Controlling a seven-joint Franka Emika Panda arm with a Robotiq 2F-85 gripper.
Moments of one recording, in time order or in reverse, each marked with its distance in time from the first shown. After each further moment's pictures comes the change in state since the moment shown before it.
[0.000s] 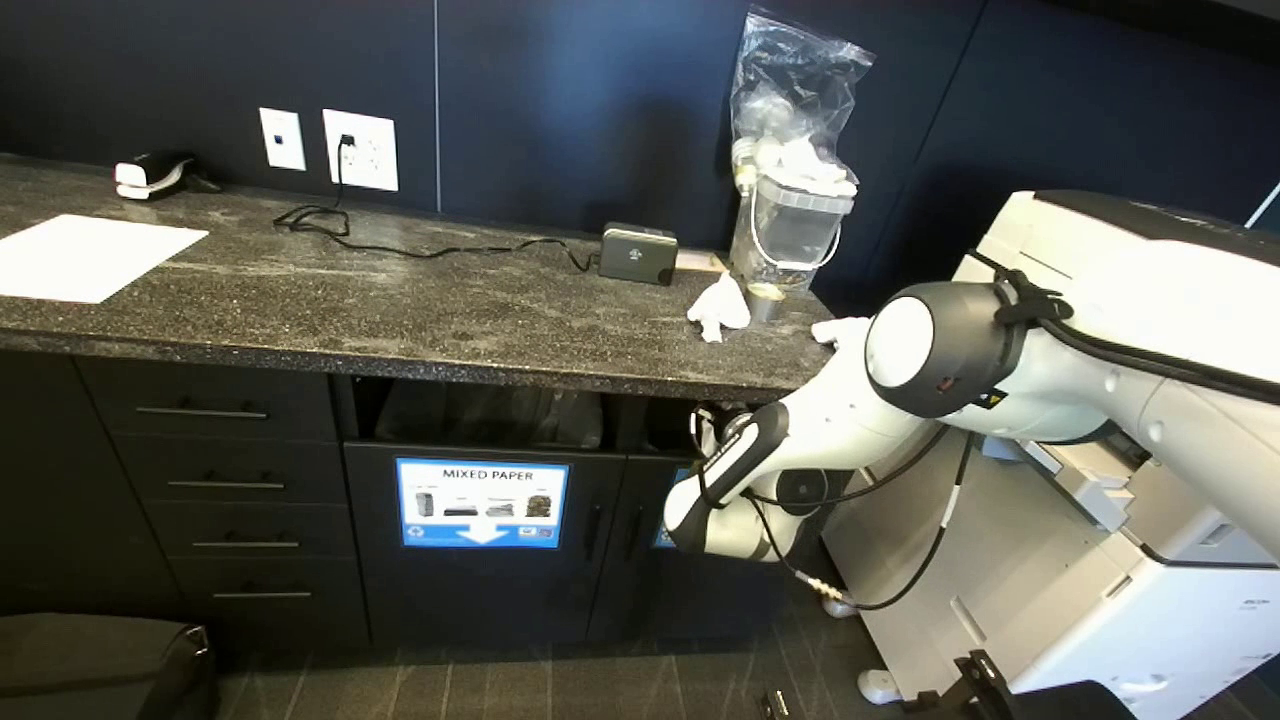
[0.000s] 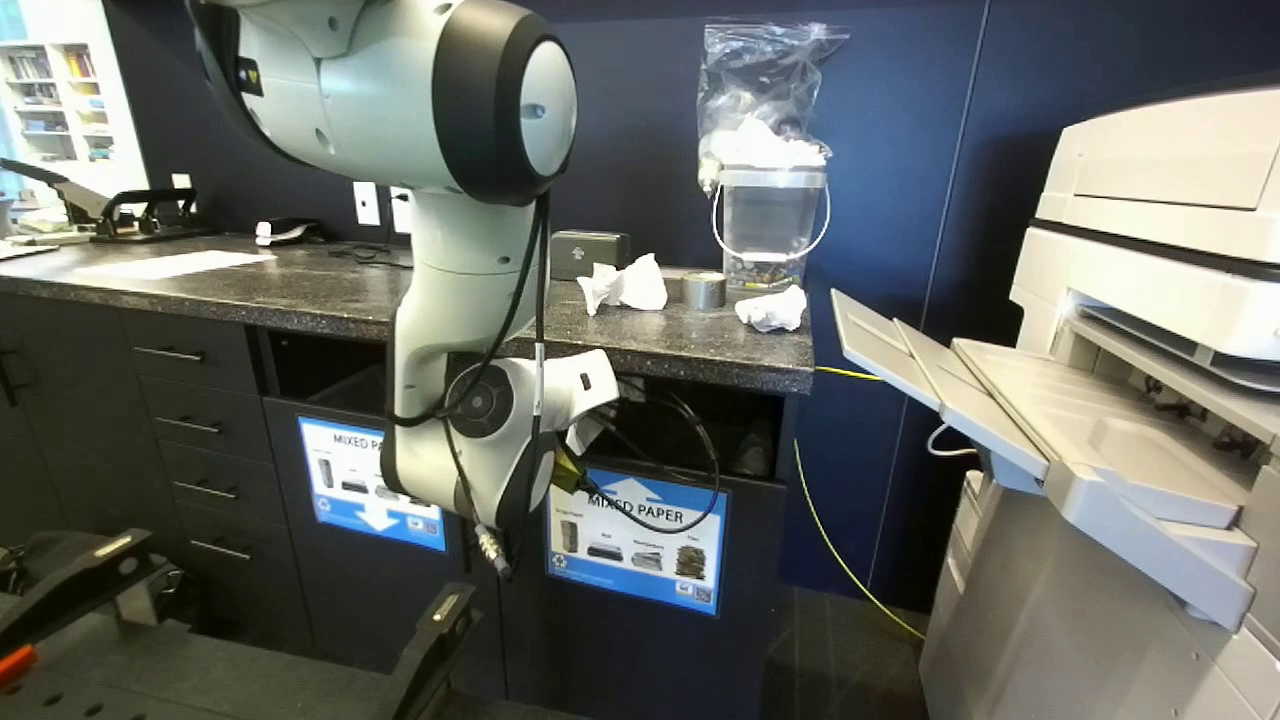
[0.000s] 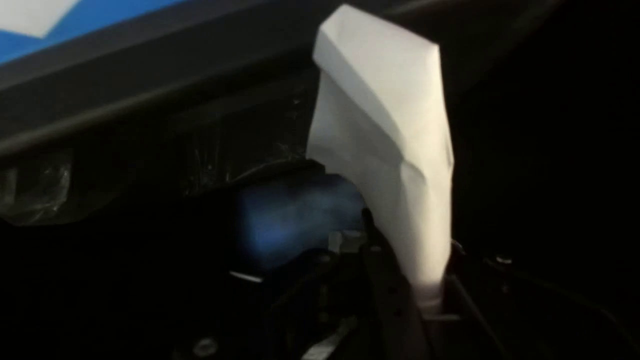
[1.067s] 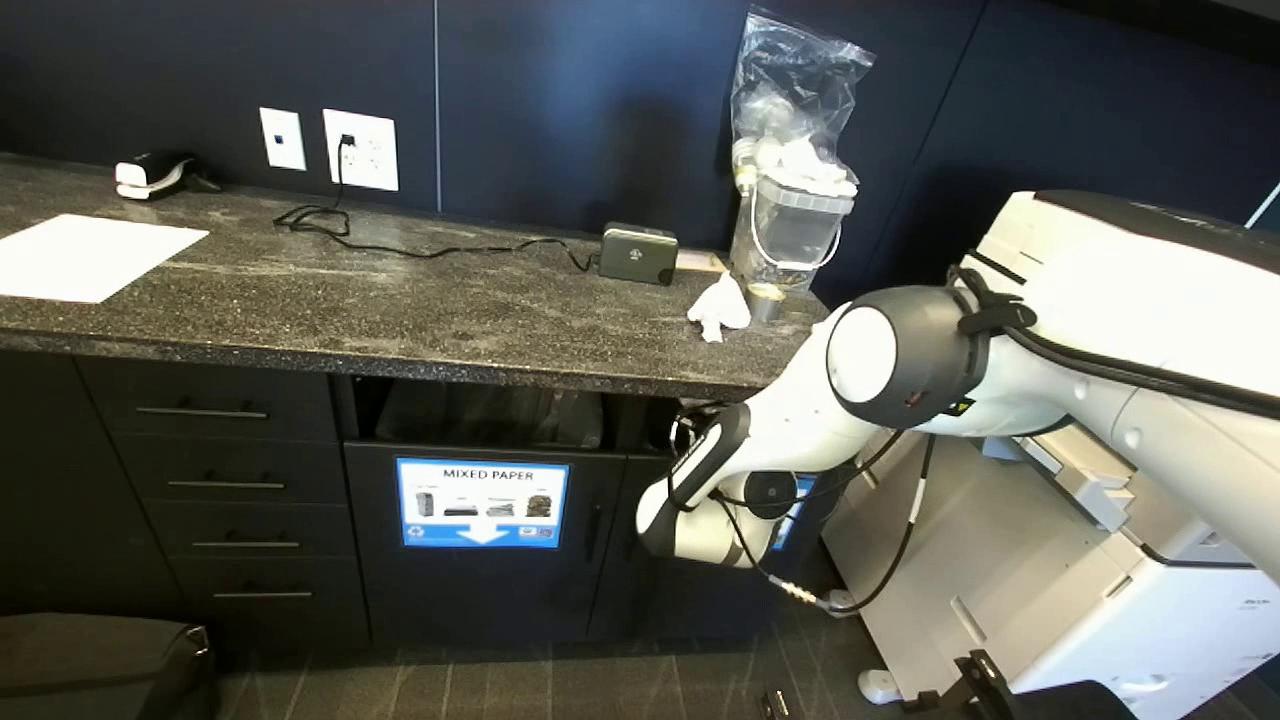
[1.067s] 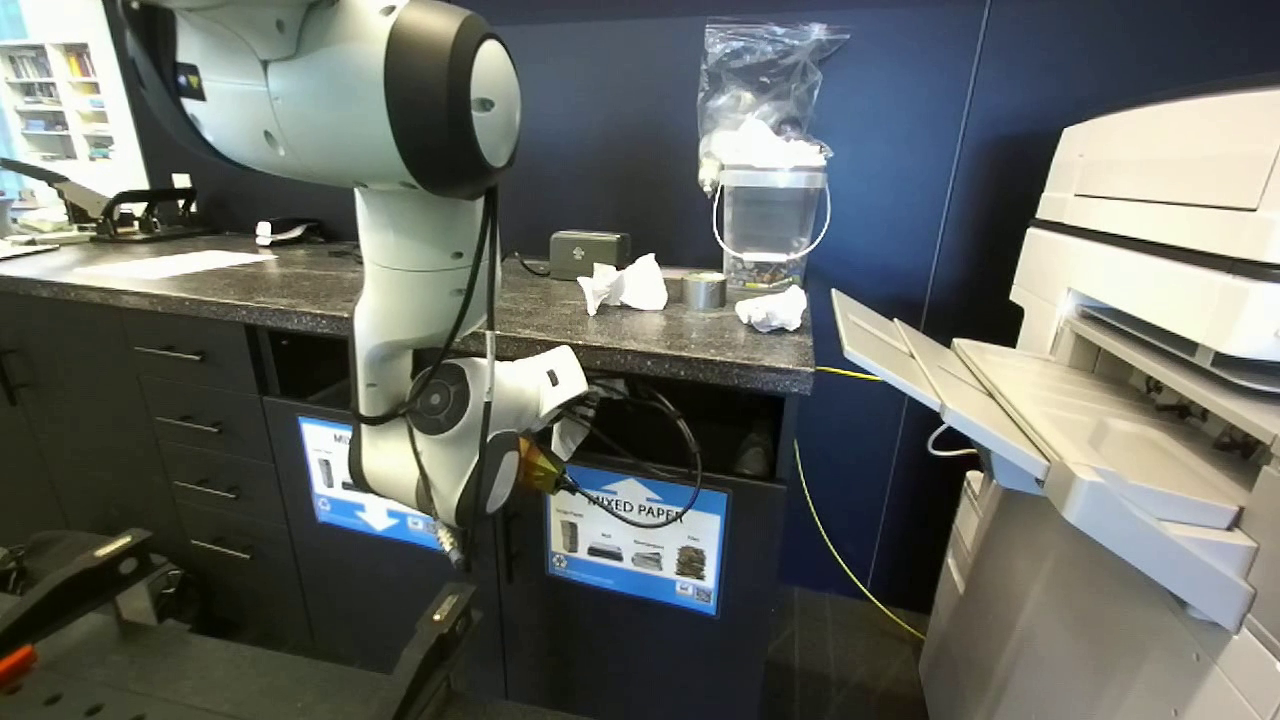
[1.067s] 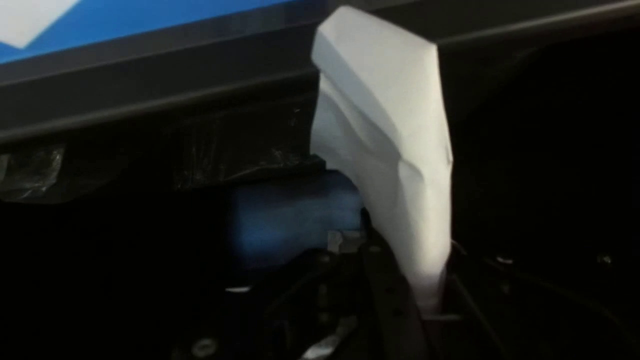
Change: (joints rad) arm 0.129 0.002 -0.051 0.001 0.170 -0.009 -0.114
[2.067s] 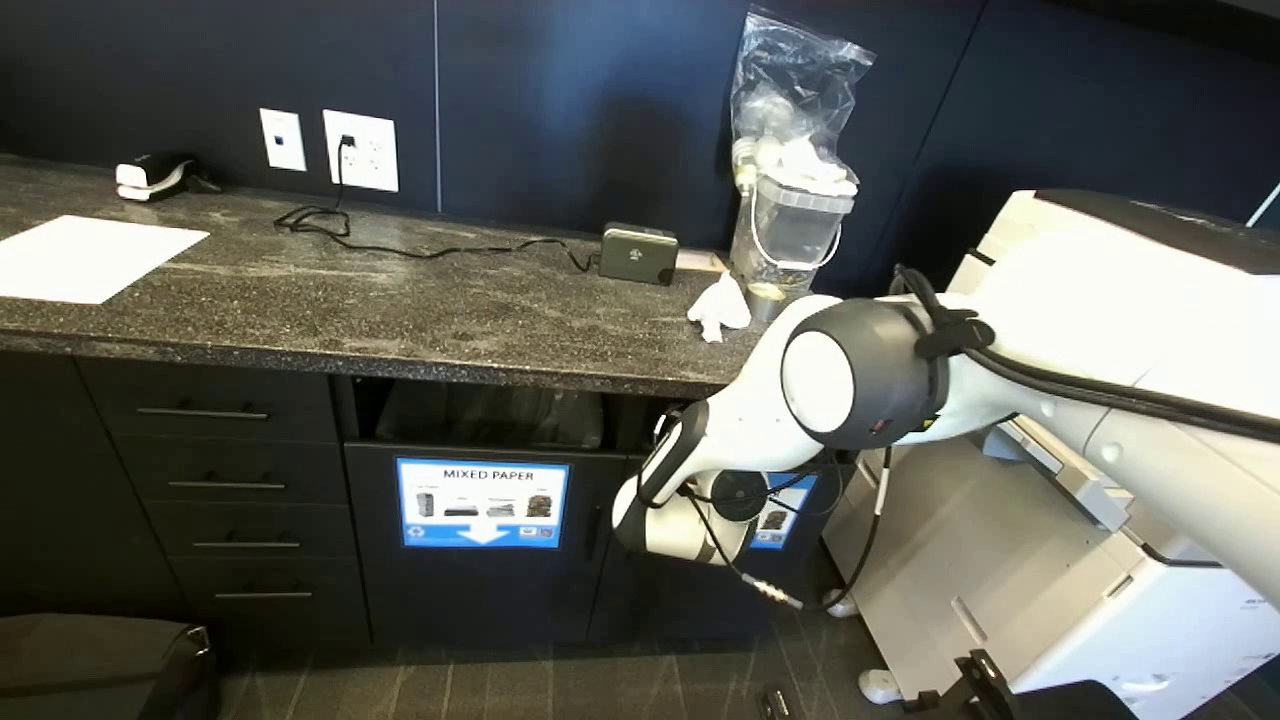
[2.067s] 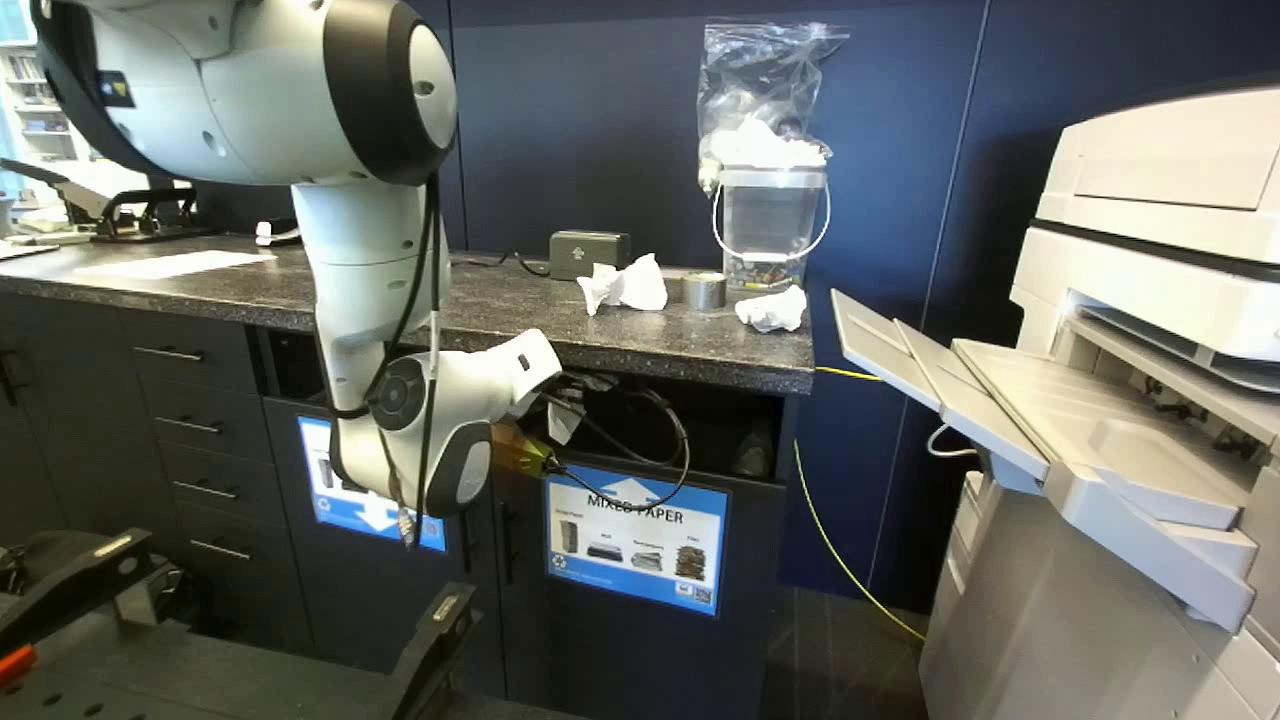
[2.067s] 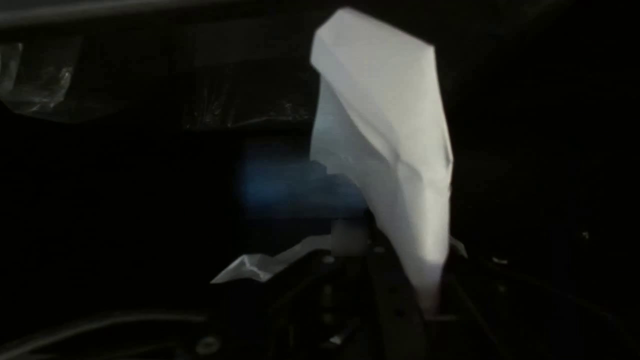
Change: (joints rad) arm 0.170 0.000 -0.110 0.028 0.240 0.042 -0.083
